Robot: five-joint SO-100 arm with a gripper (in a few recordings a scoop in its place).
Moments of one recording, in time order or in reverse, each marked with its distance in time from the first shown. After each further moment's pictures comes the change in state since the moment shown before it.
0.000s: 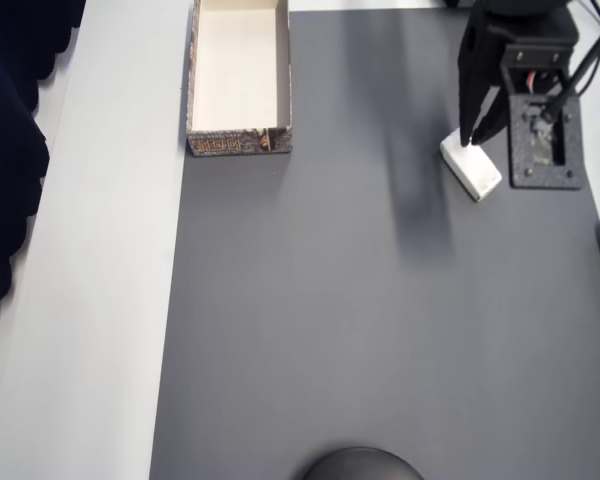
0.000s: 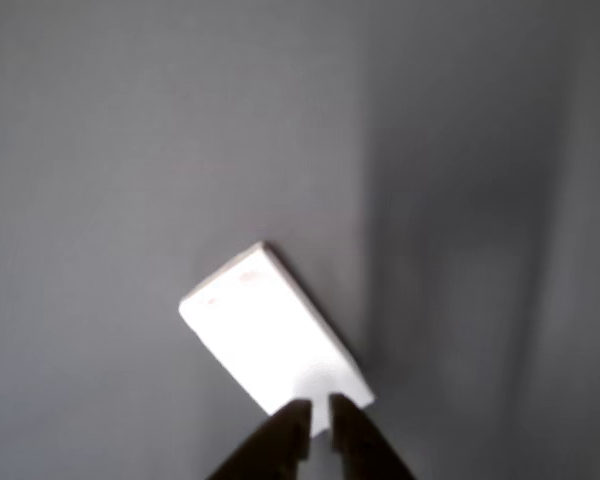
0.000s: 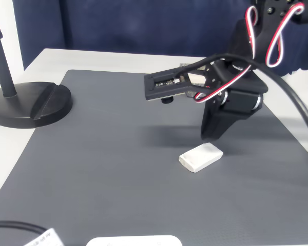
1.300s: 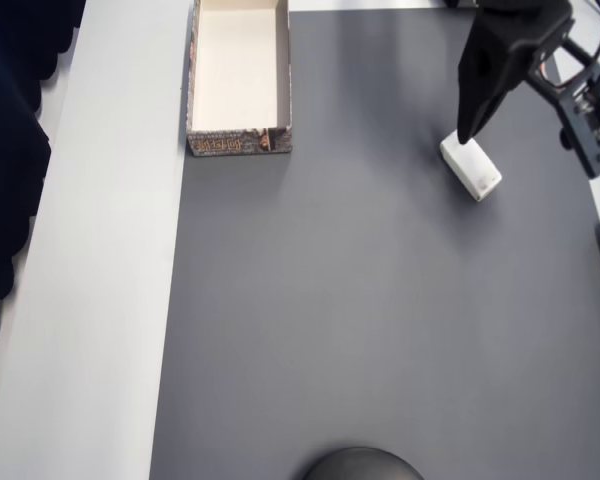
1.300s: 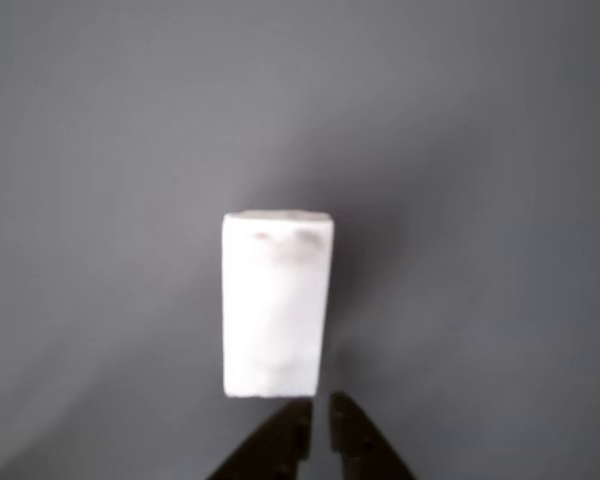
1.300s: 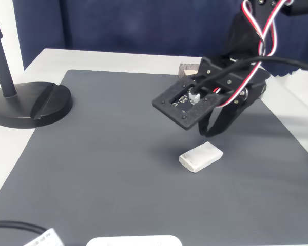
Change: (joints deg) arm 1.9 -1.8 -4.2 5.6 40.2
